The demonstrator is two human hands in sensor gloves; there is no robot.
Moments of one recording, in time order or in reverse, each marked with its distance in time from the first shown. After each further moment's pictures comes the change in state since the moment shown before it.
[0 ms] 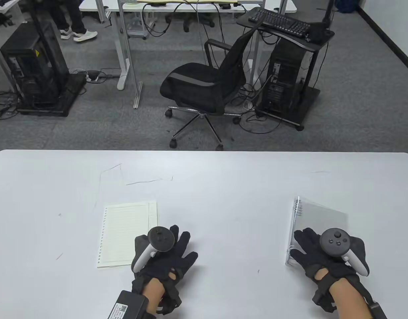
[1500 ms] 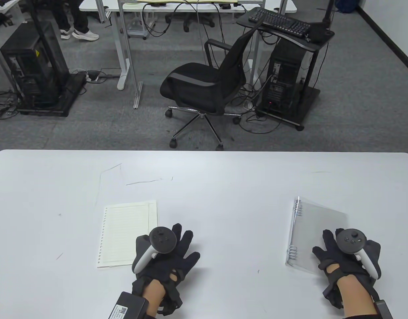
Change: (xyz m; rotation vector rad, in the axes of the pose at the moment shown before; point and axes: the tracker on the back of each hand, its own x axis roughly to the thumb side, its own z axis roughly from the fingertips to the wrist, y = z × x) left_hand 0.008 -0.001 0.004 0.032 -0.057 -0.027; right_hand -0.065 -0.014 -0.006 -0.126 0.344 0.030
